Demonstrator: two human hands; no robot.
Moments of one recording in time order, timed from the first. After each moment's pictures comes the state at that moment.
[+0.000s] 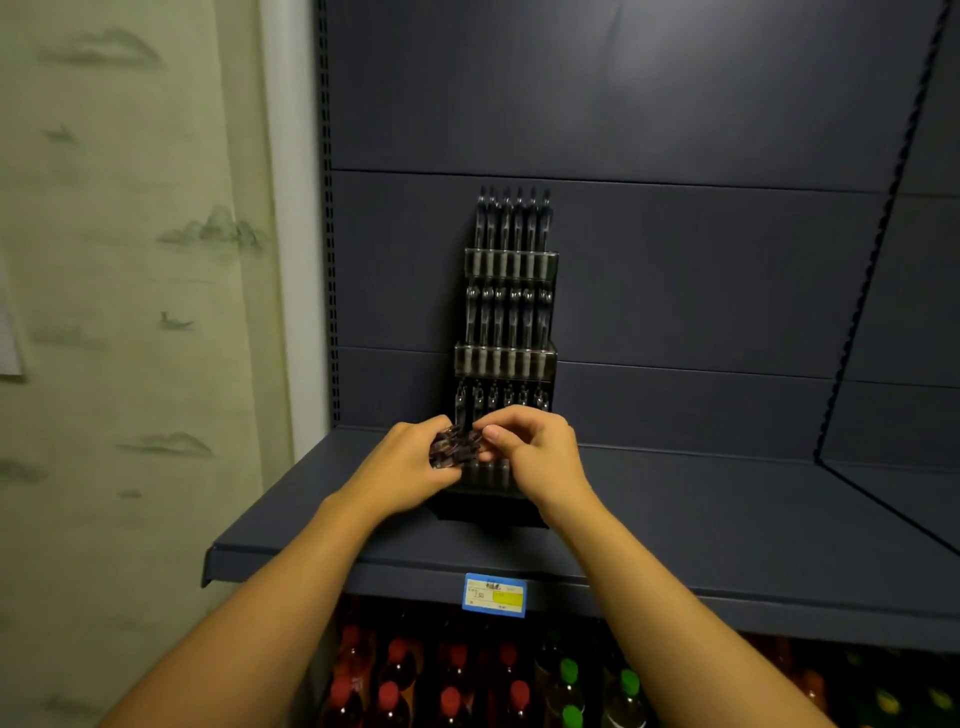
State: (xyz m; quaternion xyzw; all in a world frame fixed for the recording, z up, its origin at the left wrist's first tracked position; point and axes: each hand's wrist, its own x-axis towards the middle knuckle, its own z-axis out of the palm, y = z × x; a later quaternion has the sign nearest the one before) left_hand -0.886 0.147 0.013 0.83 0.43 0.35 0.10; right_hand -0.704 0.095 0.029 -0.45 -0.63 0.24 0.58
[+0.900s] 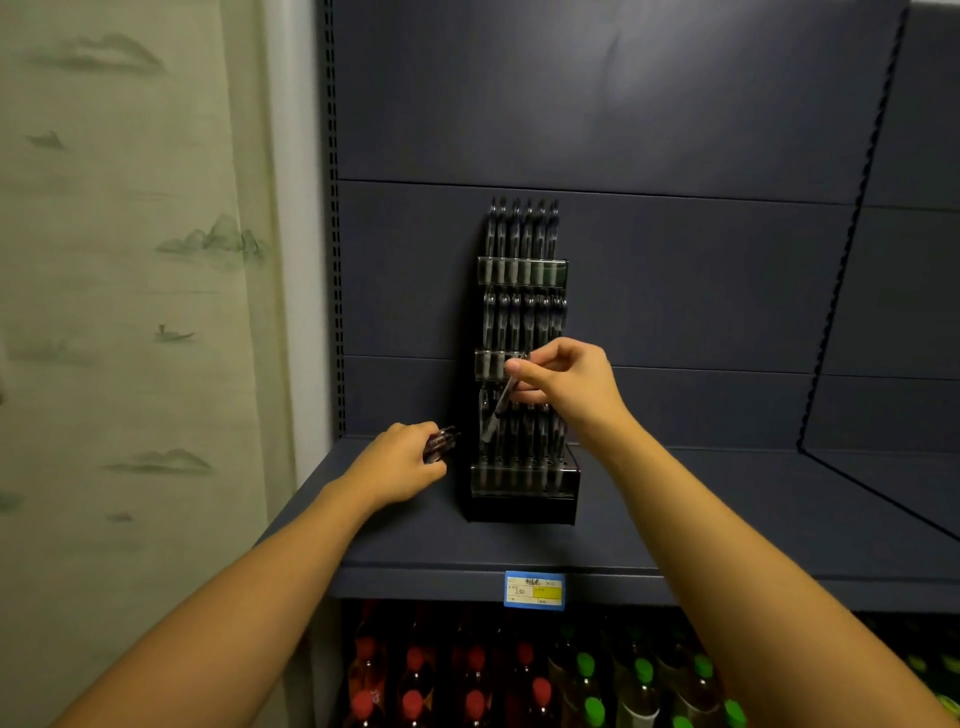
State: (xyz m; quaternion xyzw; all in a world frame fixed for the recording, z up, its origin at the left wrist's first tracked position) left_hand -0.932 0.186 0.009 0.84 0.47 0.27 0.08; right_hand -0.711 0.112 0.092 -0.44 -0.57 0.27 0.64
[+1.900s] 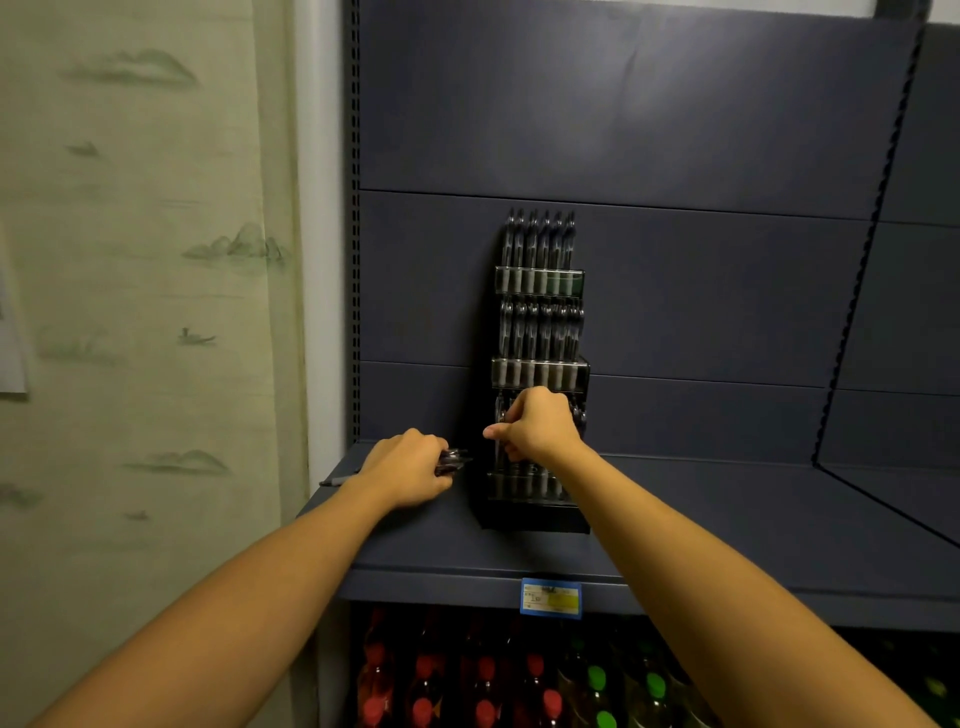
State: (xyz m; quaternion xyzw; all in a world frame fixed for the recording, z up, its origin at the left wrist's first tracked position) left_hand -0.939 0.193 0.011 0.86 0.48 0.16 -0.08; right_hand -0.746 0.160 0.059 -0.66 -0.63 0.14 0.39
